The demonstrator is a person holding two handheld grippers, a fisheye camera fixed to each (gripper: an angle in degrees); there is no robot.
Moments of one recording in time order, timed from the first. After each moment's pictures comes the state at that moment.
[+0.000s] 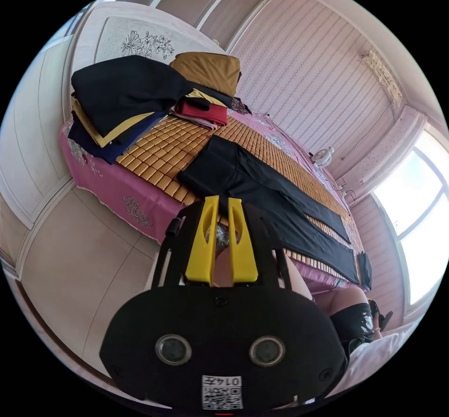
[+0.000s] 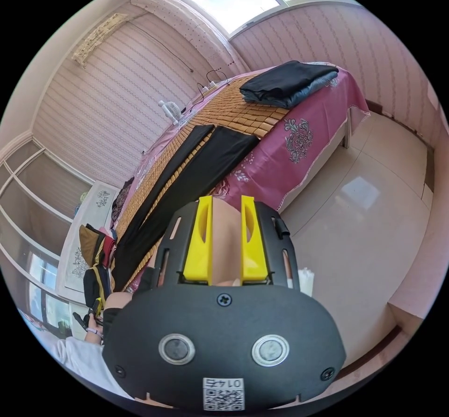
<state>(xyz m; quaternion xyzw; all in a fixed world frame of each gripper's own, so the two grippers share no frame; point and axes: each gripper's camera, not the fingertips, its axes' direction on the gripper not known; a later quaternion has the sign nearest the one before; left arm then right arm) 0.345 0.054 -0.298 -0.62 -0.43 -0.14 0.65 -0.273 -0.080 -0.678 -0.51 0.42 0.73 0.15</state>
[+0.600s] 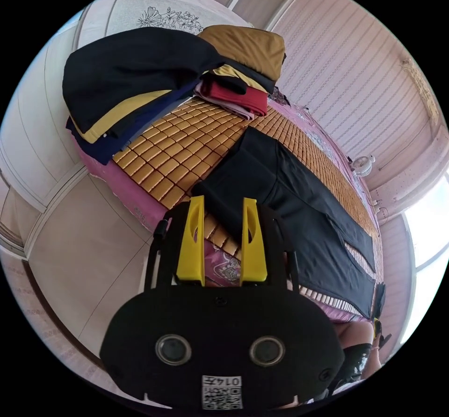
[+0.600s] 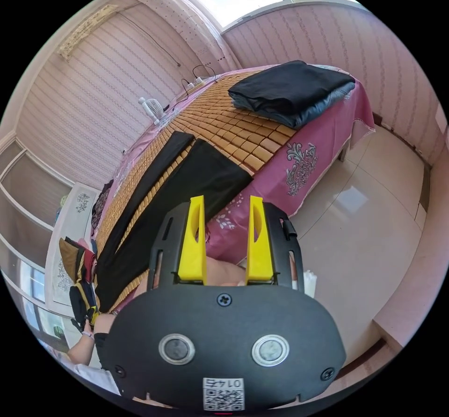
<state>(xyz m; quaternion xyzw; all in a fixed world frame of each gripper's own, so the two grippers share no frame) 0.229 0.133 -0.280 -0.63 -0.52 -0.14 0.56 -0.243 0.051 -0.721 -0.55 0.42 0.71 0.12</state>
